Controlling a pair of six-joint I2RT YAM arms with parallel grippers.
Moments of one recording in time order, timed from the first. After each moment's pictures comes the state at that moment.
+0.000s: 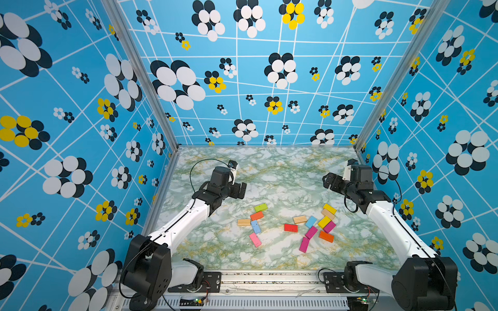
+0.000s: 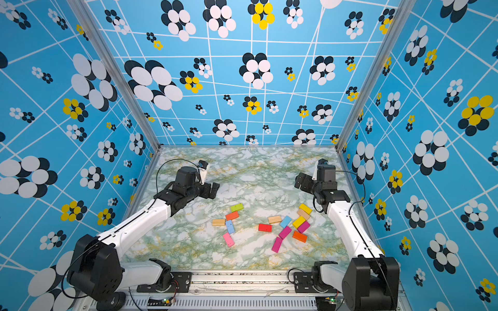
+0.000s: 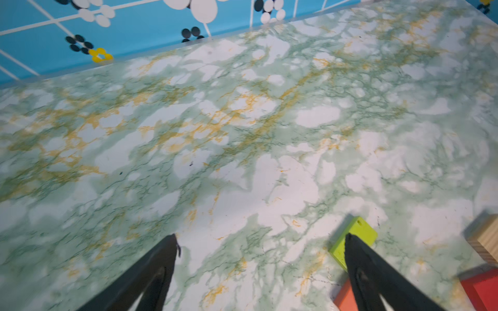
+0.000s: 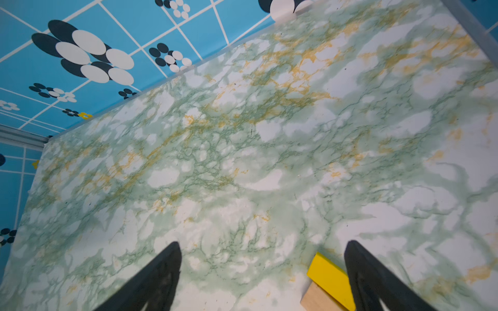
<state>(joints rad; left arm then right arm) -0.42 1.34 0.92 -0.26 0.02 -0.02 0.03 1.21 0.91 -0.43 -0.11 0.37</state>
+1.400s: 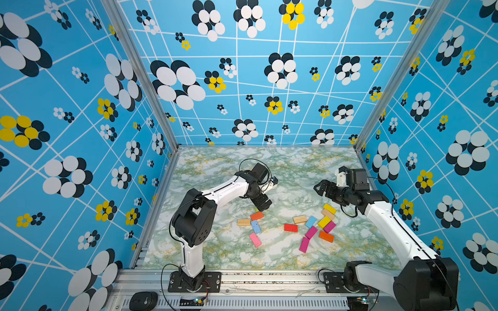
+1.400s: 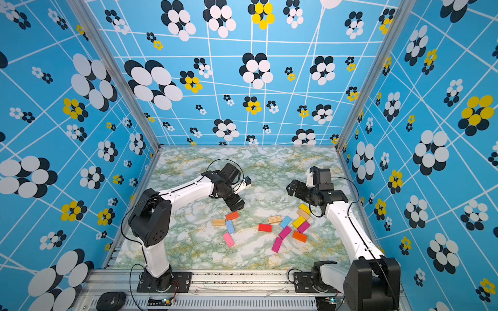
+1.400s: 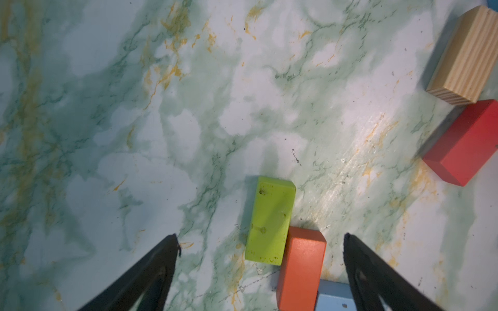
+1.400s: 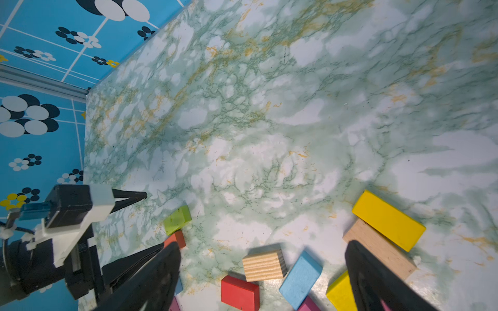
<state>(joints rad) -0.62 1.89 1.39 -0.72 0.16 0.33 0.08 1.20 0.91 -0.58 -0.26 0.44</state>
